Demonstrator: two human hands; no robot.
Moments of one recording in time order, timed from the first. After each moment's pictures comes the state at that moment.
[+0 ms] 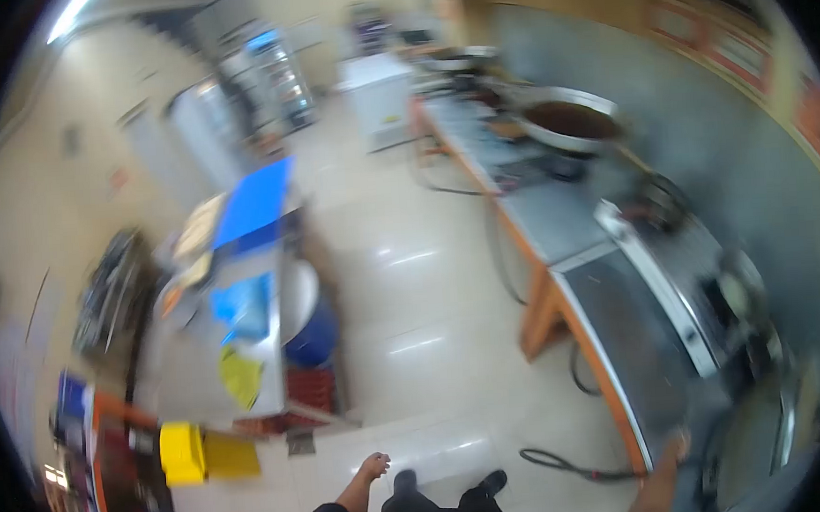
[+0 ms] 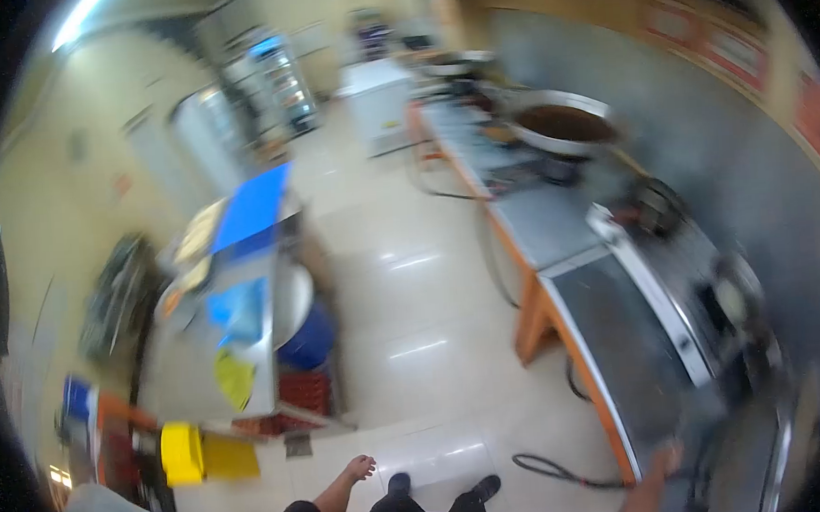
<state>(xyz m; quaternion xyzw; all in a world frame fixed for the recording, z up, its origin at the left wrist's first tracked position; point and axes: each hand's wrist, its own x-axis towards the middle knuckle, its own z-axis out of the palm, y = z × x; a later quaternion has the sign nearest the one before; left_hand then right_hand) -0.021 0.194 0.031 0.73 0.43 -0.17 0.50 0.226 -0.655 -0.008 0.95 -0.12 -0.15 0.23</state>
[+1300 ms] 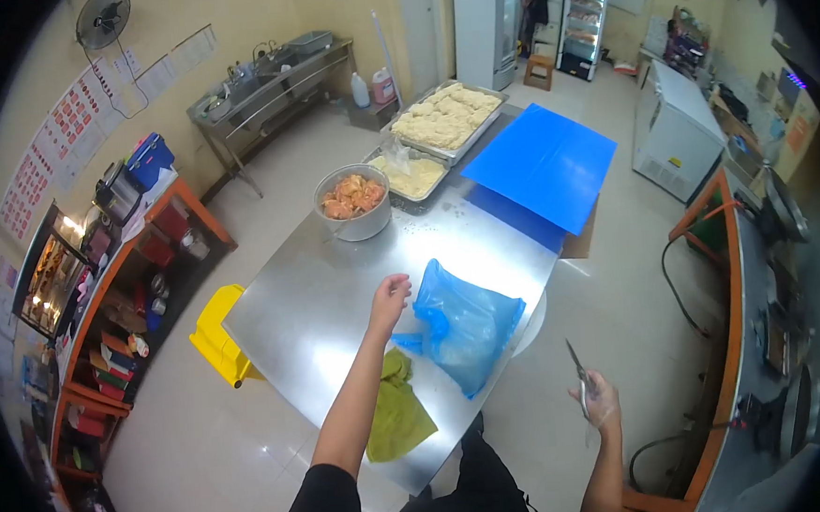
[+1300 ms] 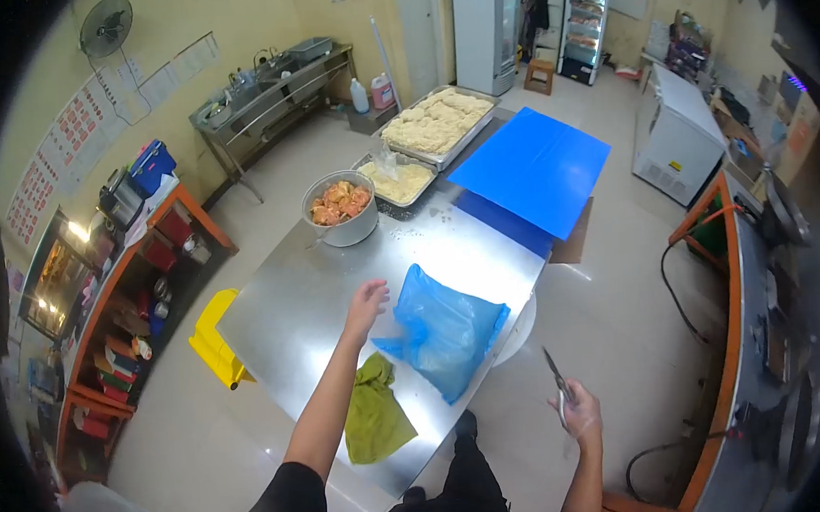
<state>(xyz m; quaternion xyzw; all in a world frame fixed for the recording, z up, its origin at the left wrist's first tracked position) 0.059 0.814 0.213 0.57 0.48 0.36 0.56 0.390 0.437 0.237 0.79 0.43 -0.21 -0.39</state>
